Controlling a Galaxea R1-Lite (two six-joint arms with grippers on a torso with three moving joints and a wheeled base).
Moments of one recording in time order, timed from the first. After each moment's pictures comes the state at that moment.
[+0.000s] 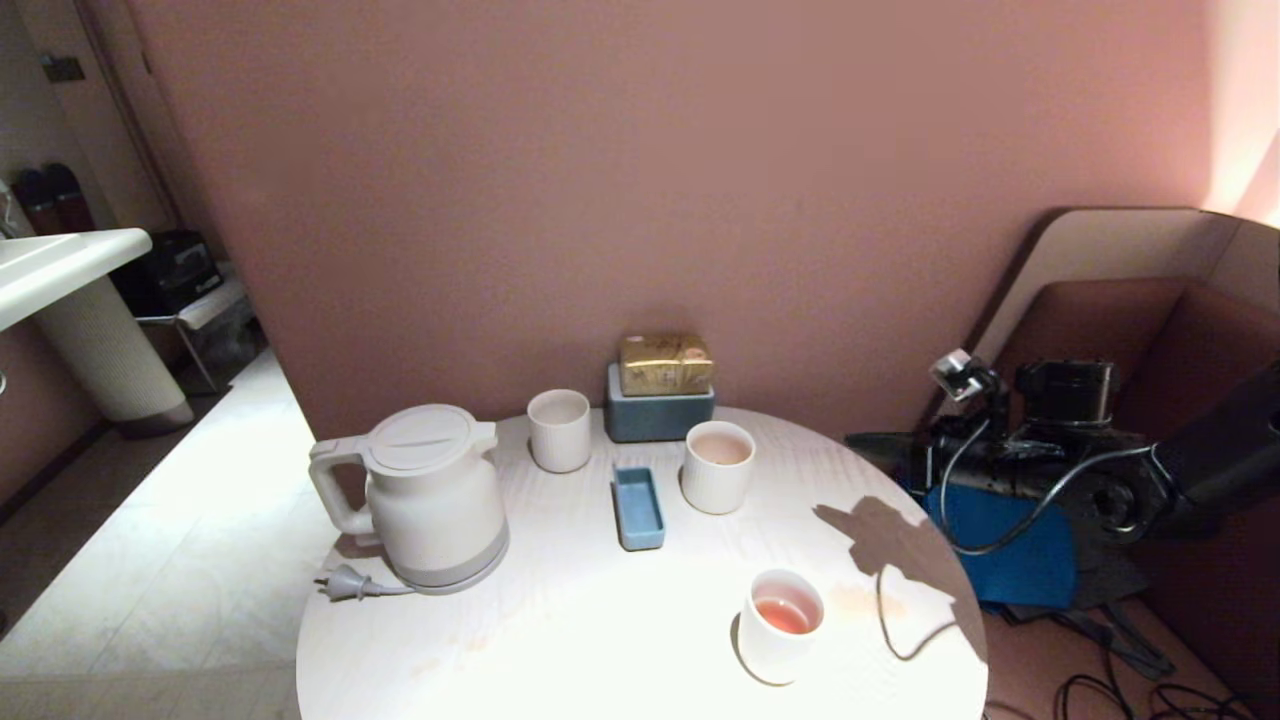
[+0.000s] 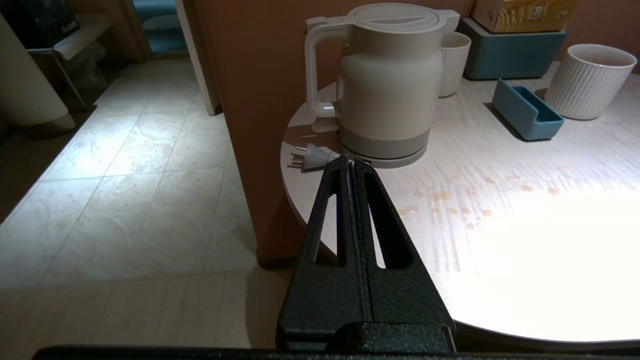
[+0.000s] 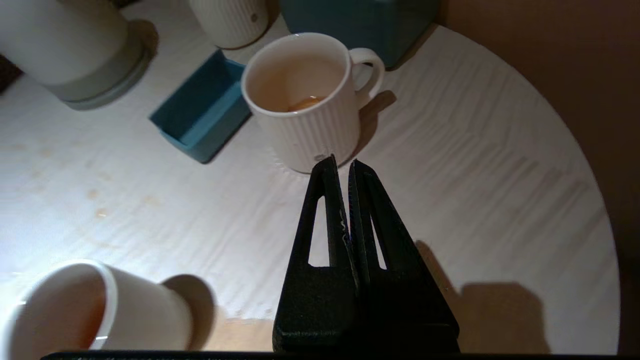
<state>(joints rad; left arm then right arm) 0.00 0.00 0.00 -0.03 0.00 0.00 -0.05 2.09 -0.93 -0.74 0.77 -0.14</state>
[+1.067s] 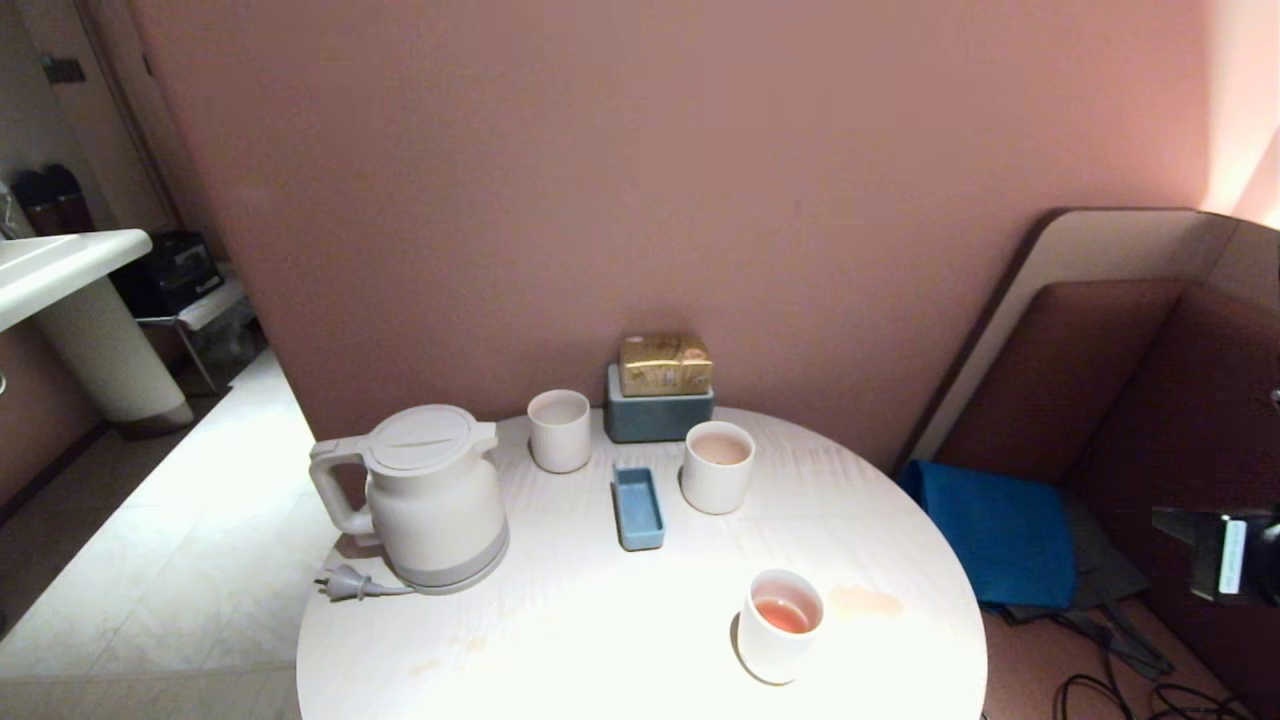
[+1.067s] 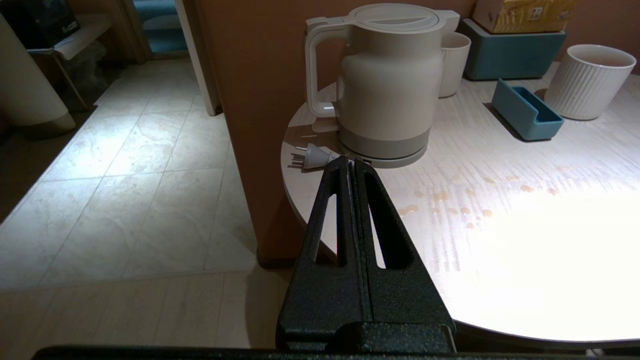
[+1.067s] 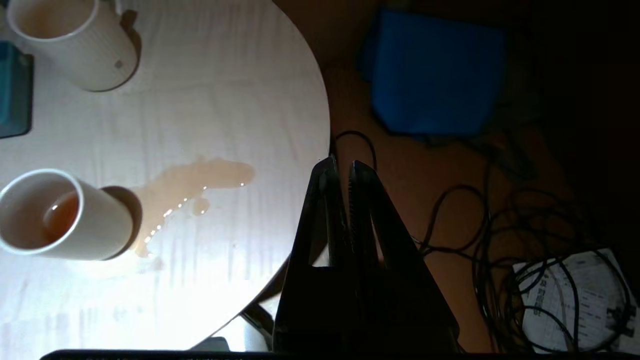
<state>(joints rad) 0.00 0.00 0.00 -0.03 0.00 0.00 -0.04 1.11 -0.56 -0.06 -0.09 0.05</state>
